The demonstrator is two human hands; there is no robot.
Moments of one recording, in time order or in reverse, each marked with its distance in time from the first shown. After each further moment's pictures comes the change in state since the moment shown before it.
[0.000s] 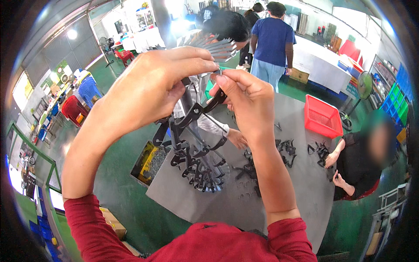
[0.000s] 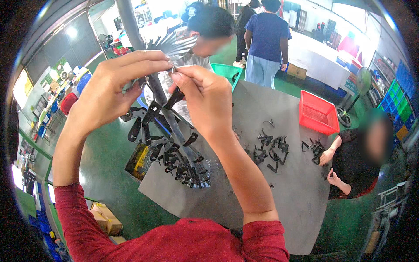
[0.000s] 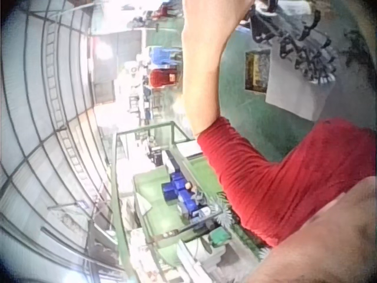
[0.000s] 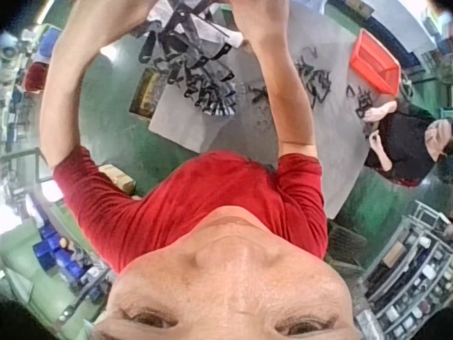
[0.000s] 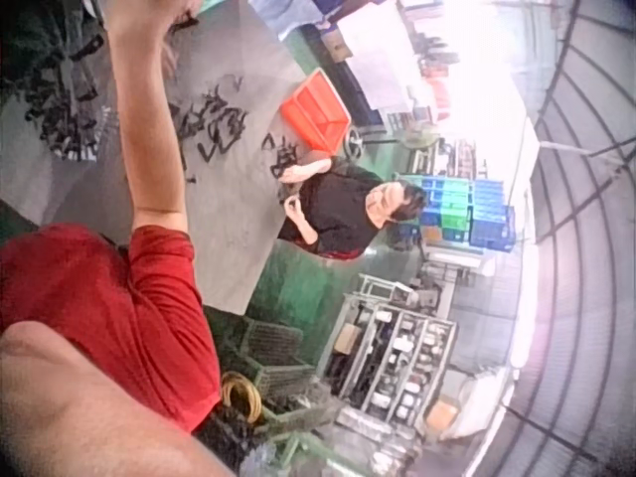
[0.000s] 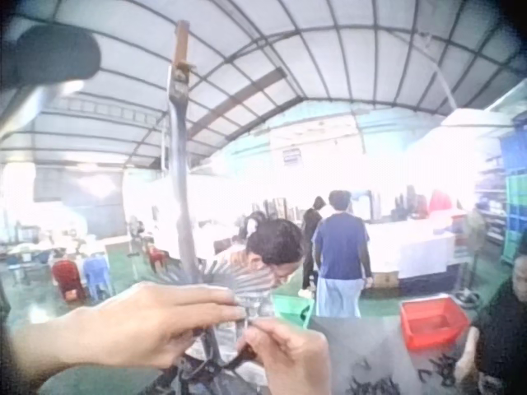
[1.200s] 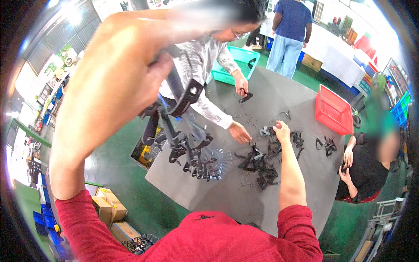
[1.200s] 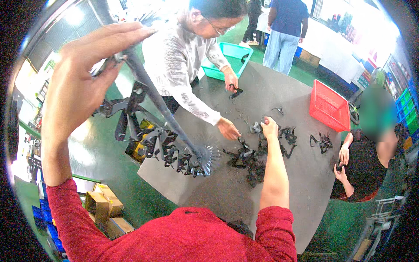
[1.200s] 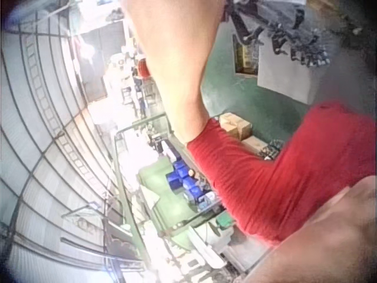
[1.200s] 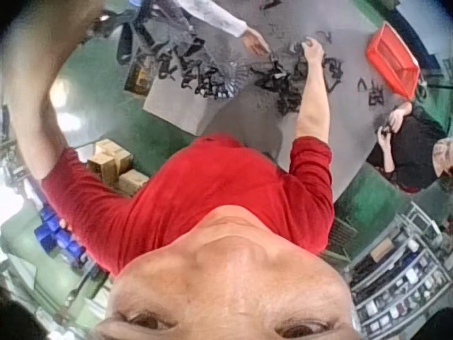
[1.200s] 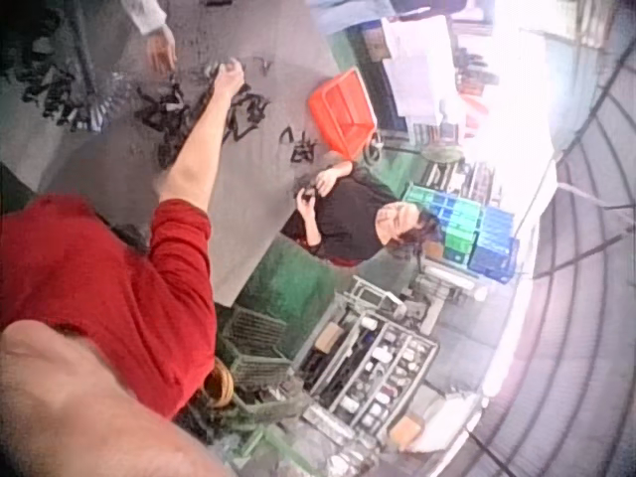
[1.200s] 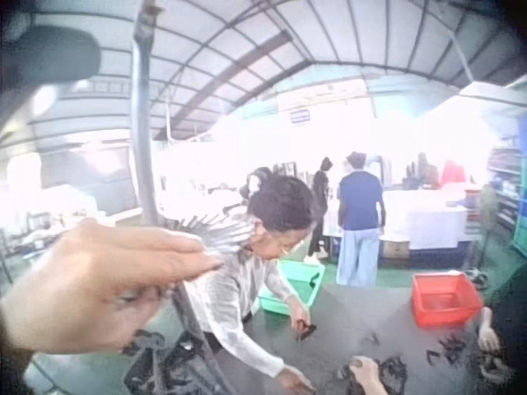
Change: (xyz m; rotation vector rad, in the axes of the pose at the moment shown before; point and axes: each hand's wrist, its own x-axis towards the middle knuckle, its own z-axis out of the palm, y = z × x) left_hand -0.002 -0.015 0.010 0.257 0.008 -0.153; right_hand -0.111 0.381 -0.211 -0.897 0.027 0.722
